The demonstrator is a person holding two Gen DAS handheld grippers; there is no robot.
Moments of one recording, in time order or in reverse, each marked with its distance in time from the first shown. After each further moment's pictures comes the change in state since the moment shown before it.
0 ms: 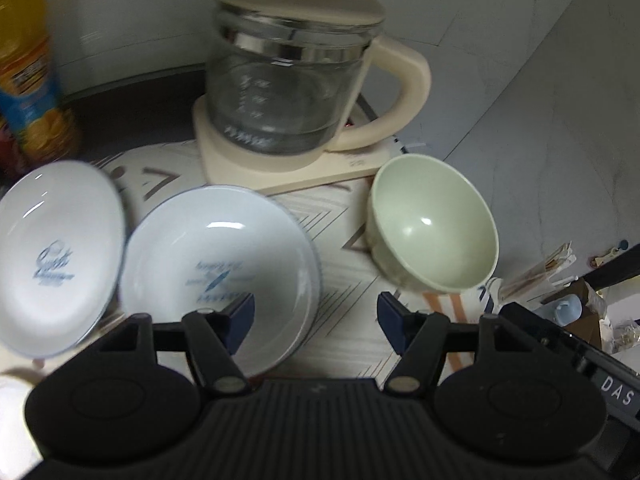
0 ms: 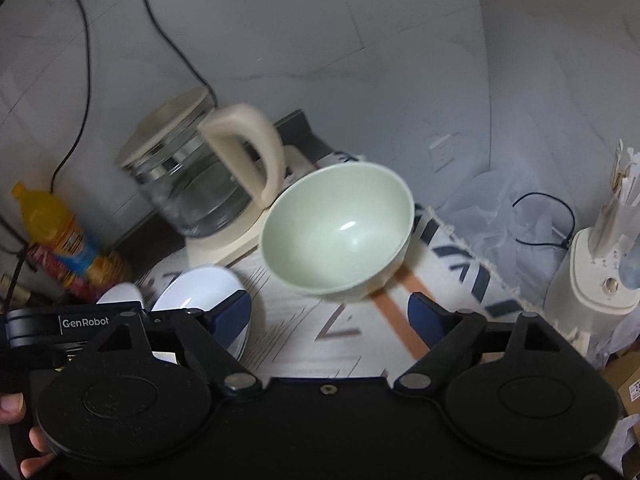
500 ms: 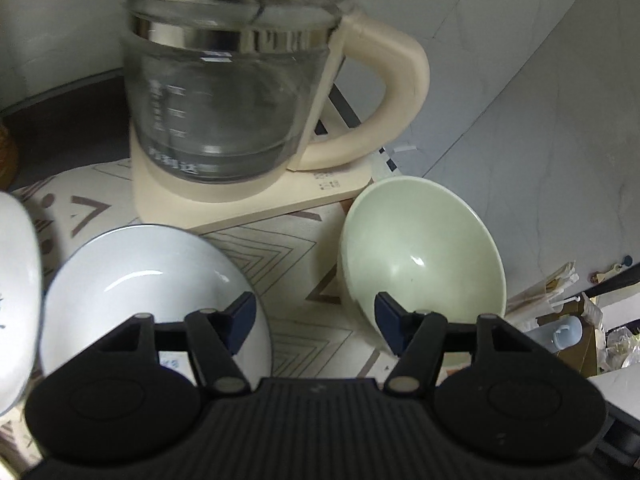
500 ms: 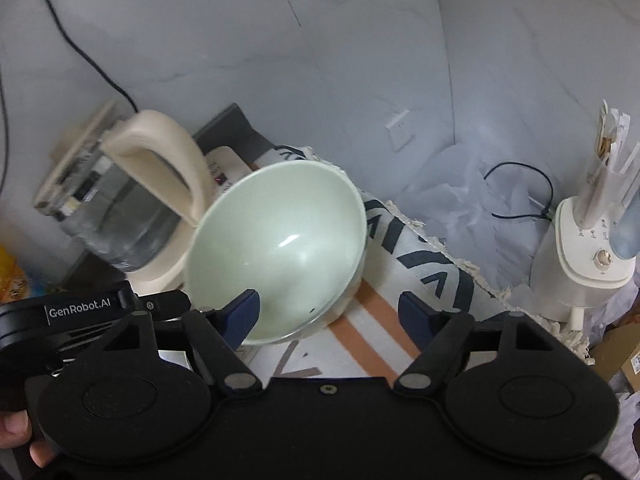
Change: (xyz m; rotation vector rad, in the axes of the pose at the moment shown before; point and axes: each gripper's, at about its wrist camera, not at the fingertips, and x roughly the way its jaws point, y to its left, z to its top) left arm 0.069 -0.024 0.039 -0.005 0.024 -0.038; right arm 0.062 -0.030 0.016 0.130 0.051 -0.097
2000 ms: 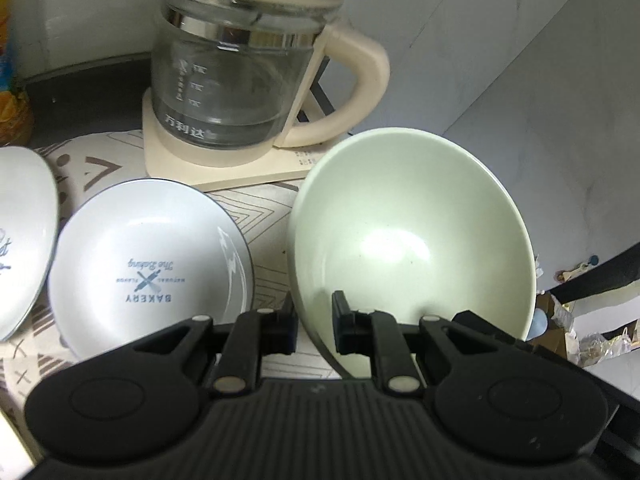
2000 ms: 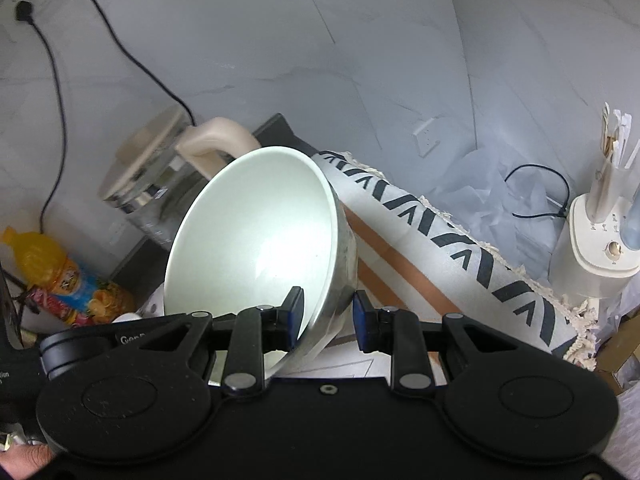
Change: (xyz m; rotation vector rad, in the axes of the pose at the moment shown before) left arm -0.057 0.005 -0.046 -0.054 -0.030 -0.073; right arm -0.065 0.021 -0.022 -0.007 -0.033 0.099
